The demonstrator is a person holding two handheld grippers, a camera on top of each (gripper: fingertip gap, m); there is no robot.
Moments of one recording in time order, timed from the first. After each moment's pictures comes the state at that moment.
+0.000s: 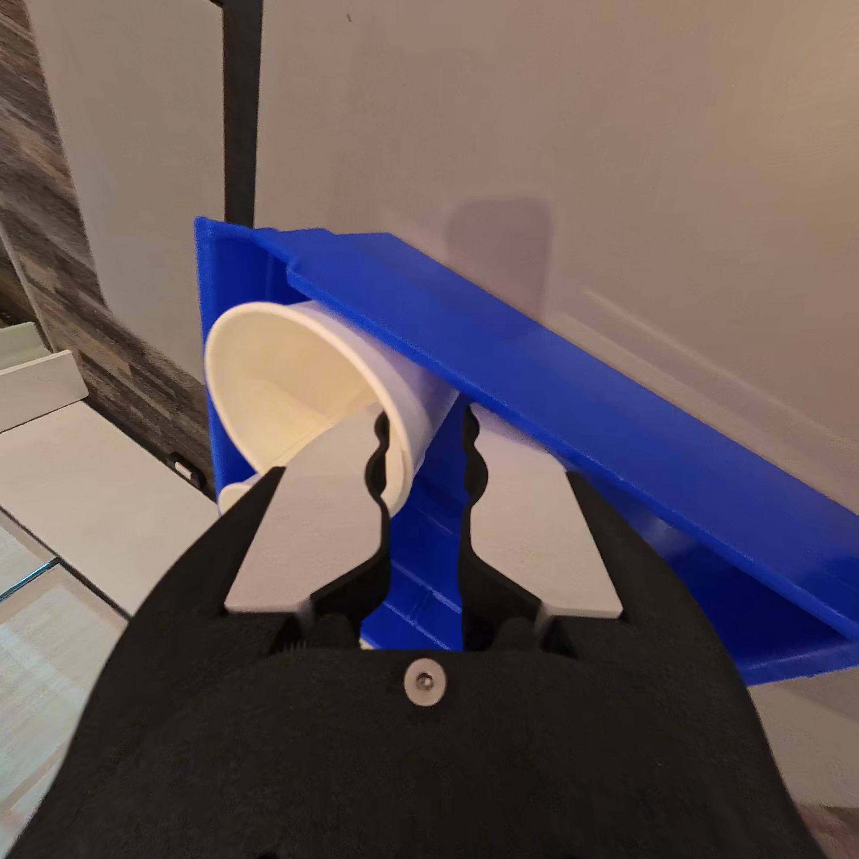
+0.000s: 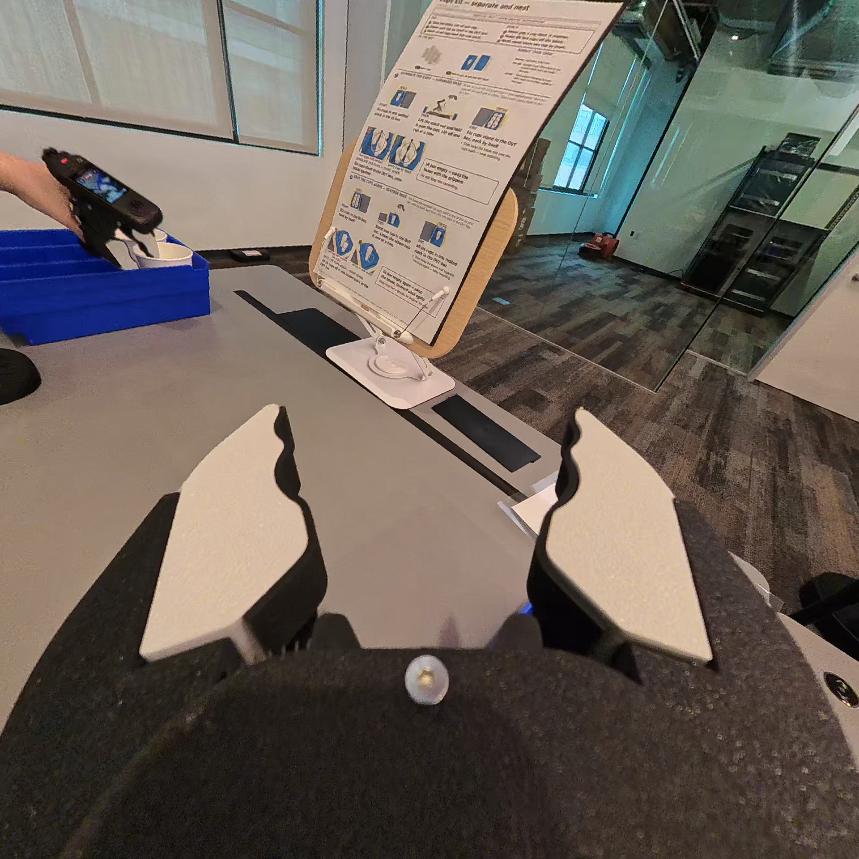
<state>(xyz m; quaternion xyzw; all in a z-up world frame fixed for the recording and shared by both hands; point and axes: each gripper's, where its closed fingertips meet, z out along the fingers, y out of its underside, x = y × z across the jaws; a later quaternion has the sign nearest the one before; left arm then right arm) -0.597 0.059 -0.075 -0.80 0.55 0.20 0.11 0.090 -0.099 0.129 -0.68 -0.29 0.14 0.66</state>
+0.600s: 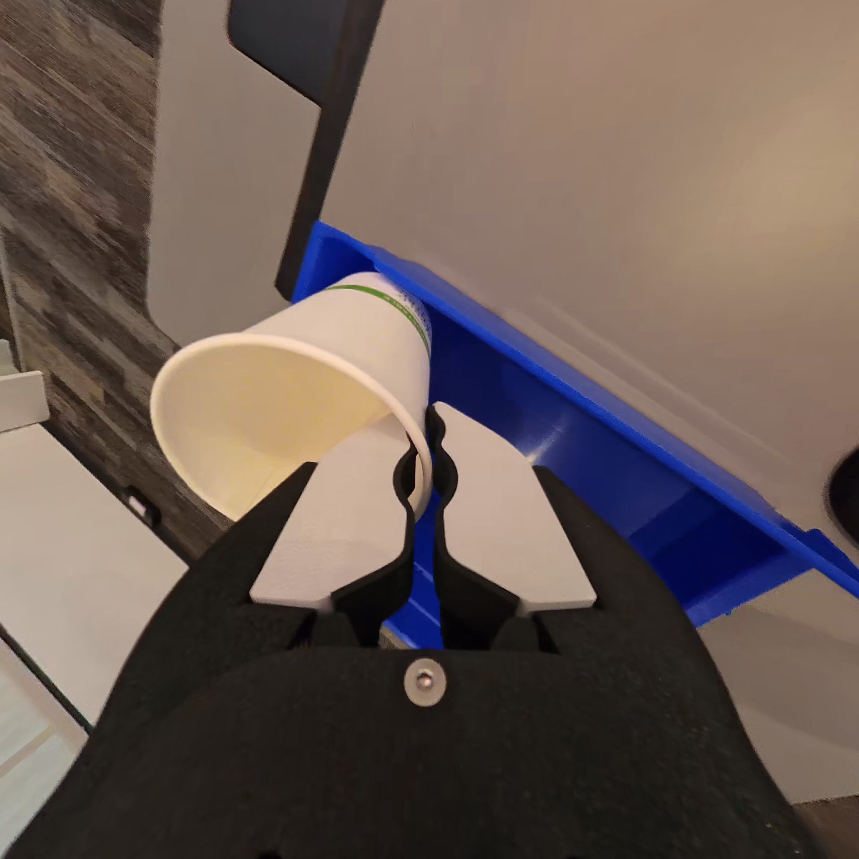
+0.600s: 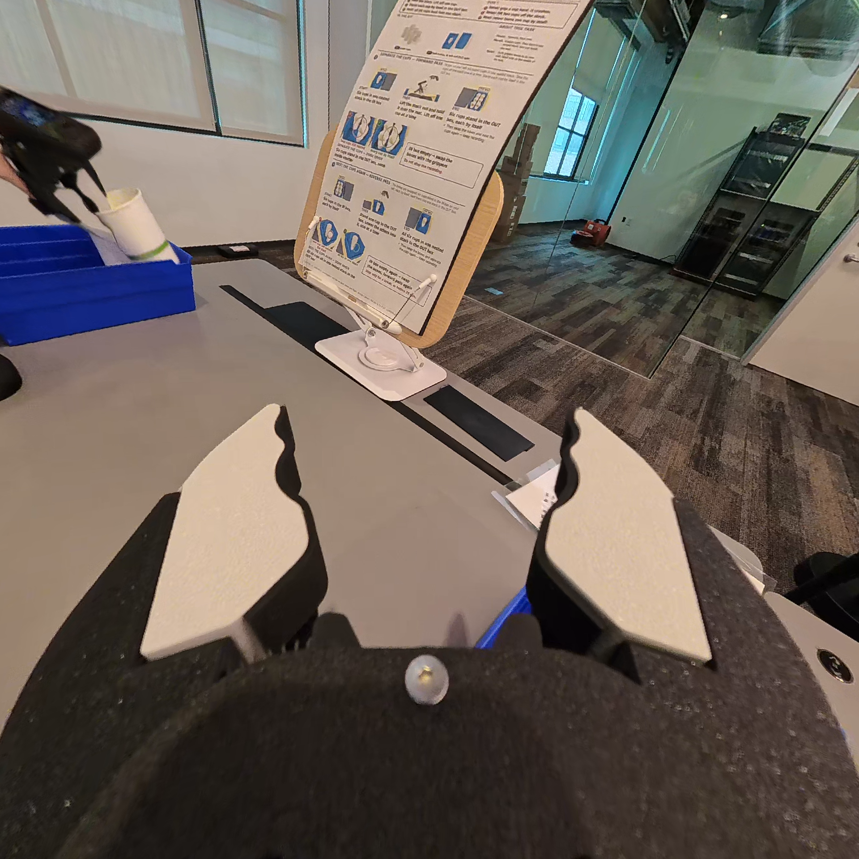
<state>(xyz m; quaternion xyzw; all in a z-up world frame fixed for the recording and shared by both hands) -0.589 0.048 -0.020 -0.82 0.53 0.14 0.18 0.097 -0.091 0.122 -0.69 -0.28 0.14 0.65</state>
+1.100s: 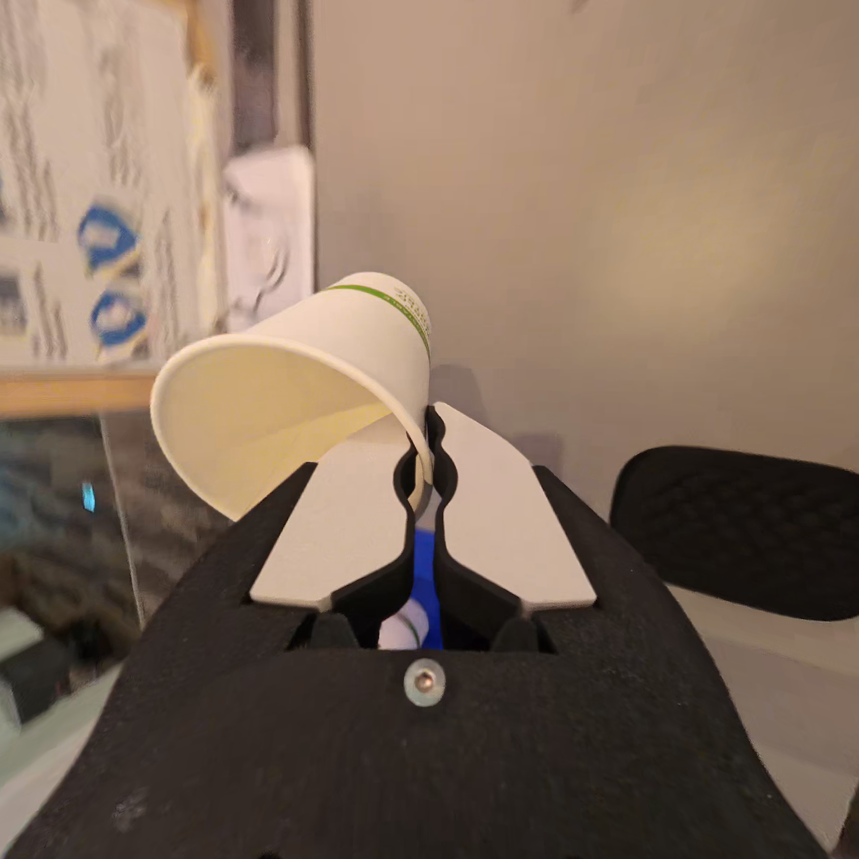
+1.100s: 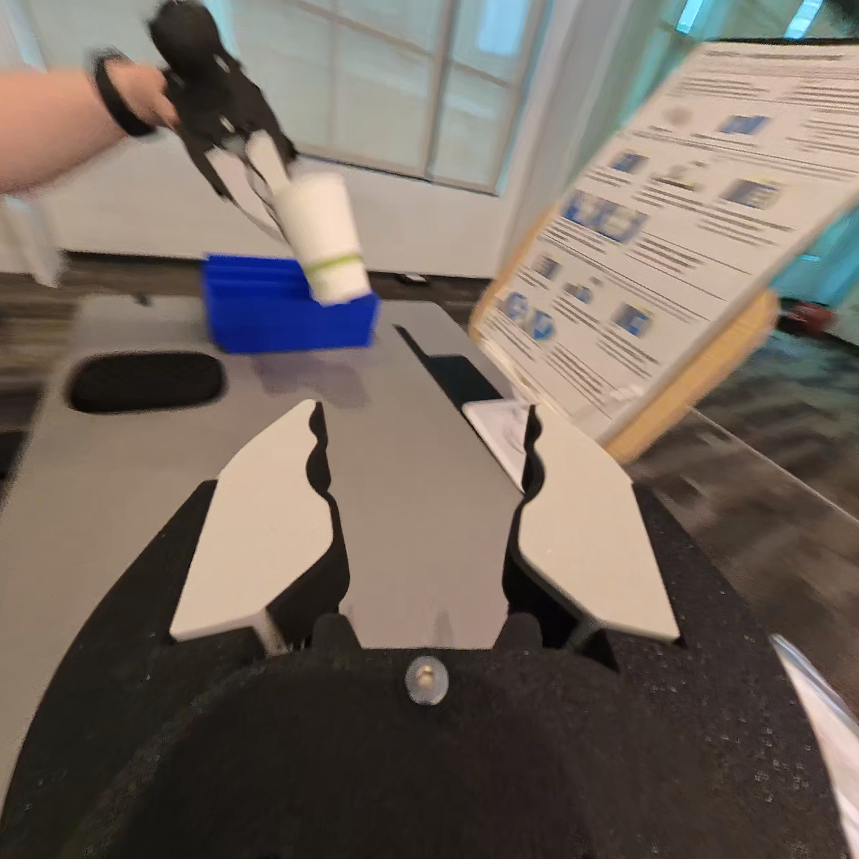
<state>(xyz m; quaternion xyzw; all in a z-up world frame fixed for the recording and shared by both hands) -0.386 -0.067 0.091 -0.63 0.72 0.03 0.28 -0.049 -0.092 0.141 -0.60 -0.43 0.27 0.61</state>
